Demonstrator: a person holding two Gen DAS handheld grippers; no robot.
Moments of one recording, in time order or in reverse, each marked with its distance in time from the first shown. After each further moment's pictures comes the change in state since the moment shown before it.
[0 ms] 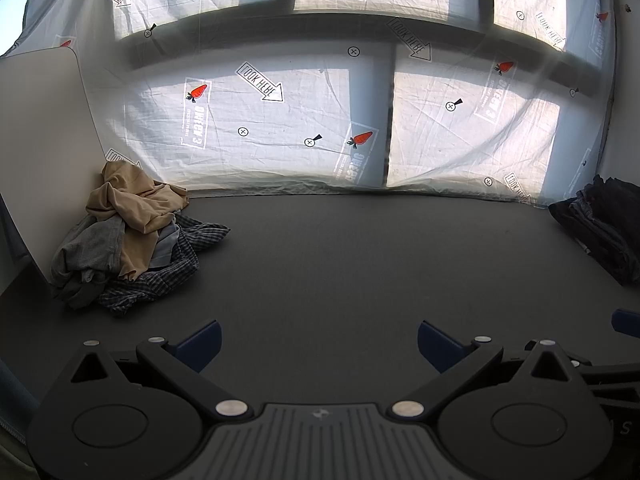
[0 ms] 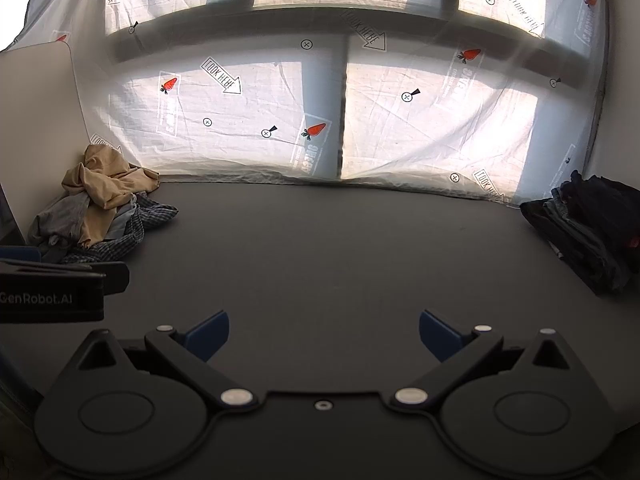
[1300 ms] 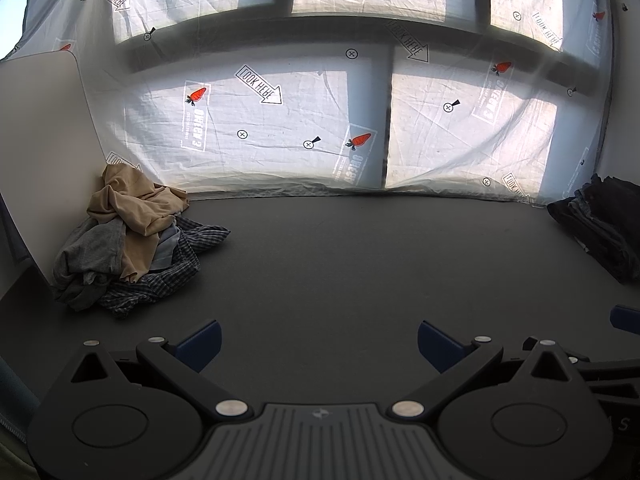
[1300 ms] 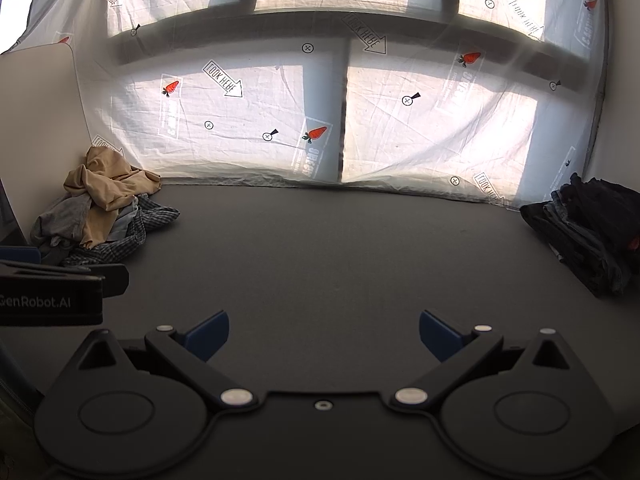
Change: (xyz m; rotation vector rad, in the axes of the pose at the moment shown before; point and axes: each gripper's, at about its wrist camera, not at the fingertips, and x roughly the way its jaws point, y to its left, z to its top) left arm -0.006 0.002 0.000 0.010 -0.012 -0.006; right arm -0.004 -0.001 -0.001 -0.001 -0.017 -0.002
